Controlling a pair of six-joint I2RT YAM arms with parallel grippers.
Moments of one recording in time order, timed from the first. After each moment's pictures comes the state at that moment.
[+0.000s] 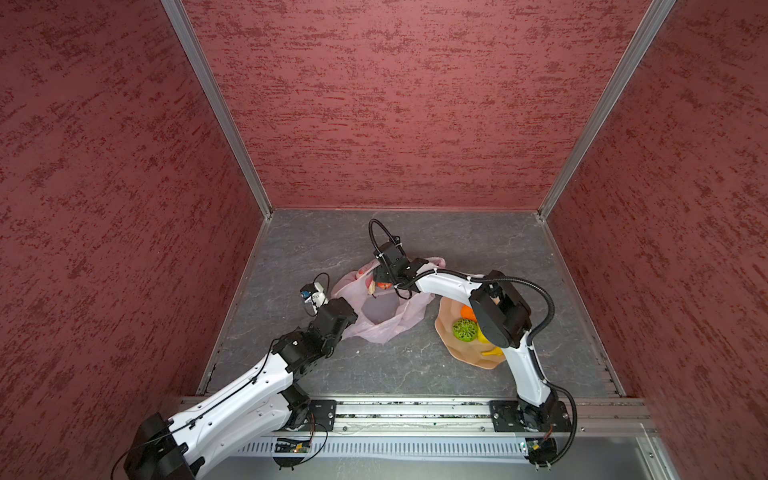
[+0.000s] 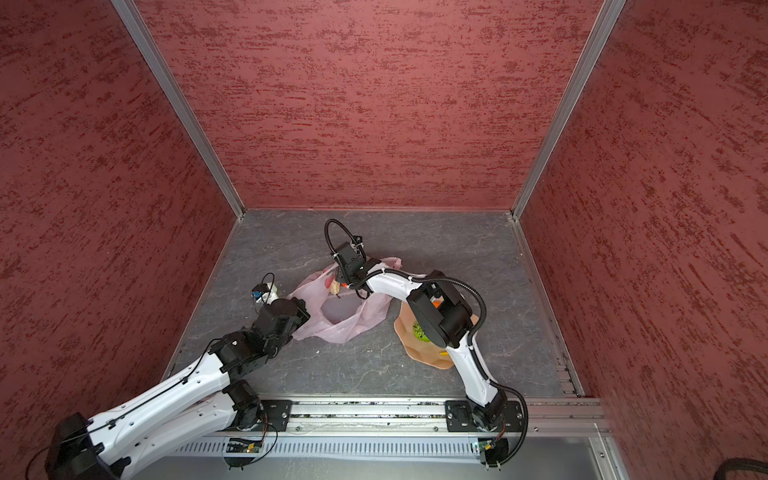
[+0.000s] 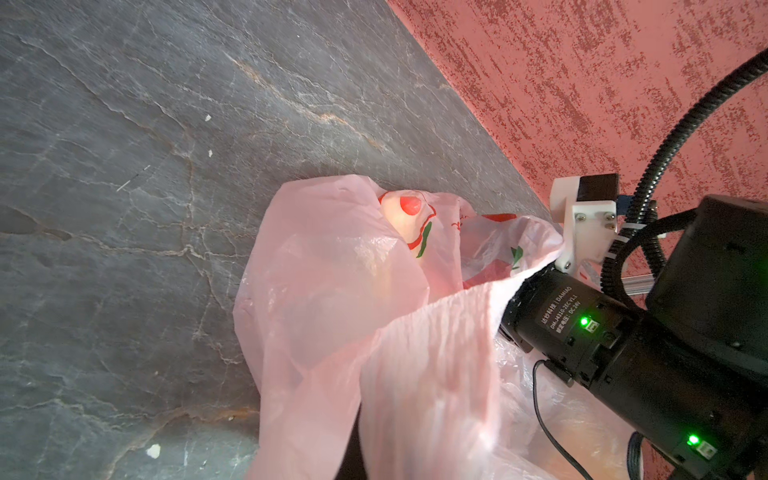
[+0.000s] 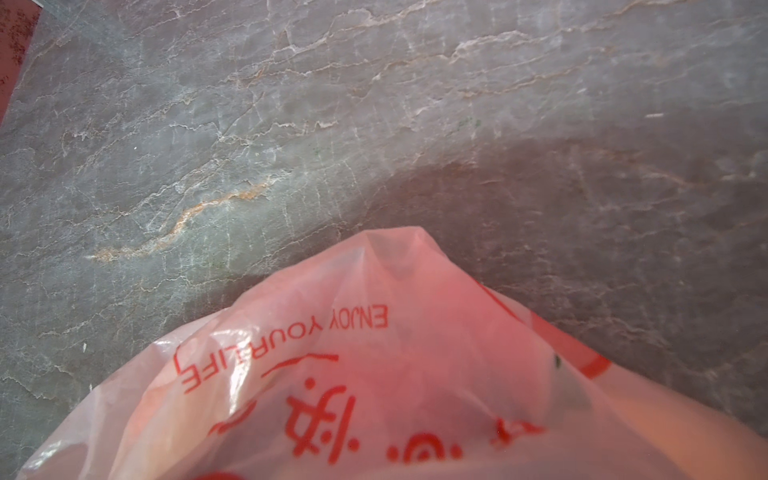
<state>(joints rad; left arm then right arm) -0.72 0.80 0.49 -0.34 -0.50 -1.17 0.79 2.20 1.65 -0.30 0.23 0.74</state>
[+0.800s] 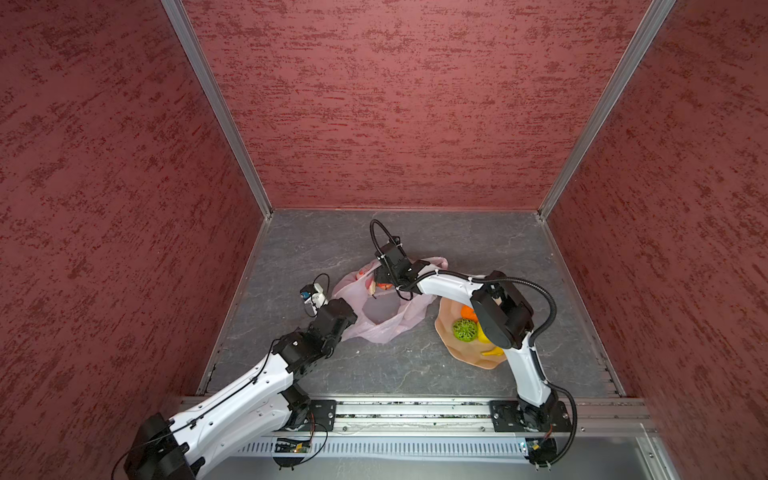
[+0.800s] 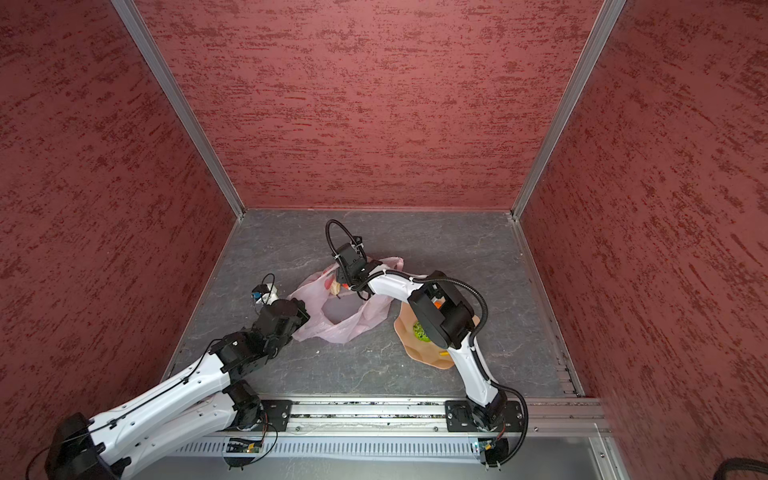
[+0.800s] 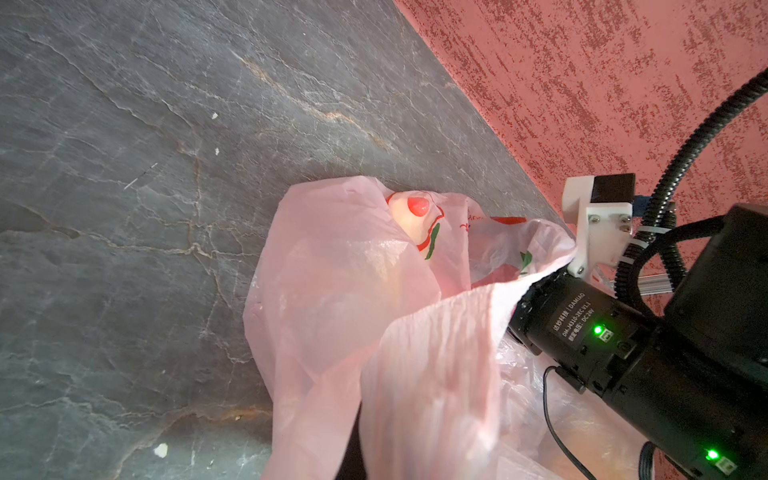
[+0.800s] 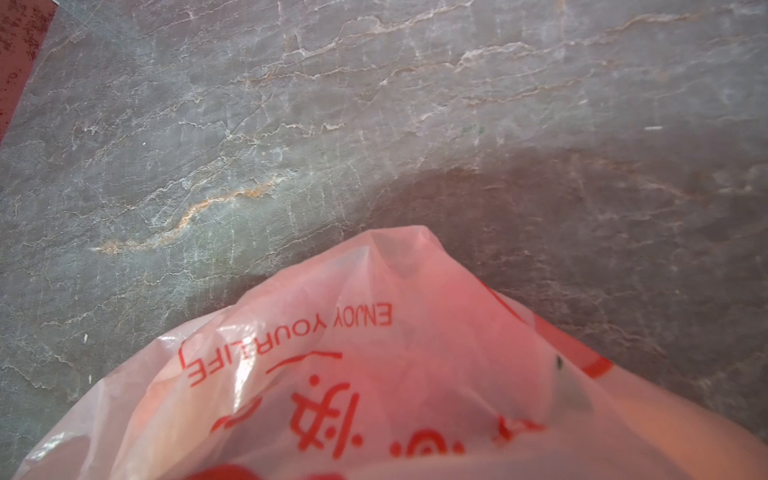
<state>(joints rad) -0.72 0.80 0.48 -0.34 -0.49 -1.17 0.79 2.18 1.61 -0.26 0.23 0.71</state>
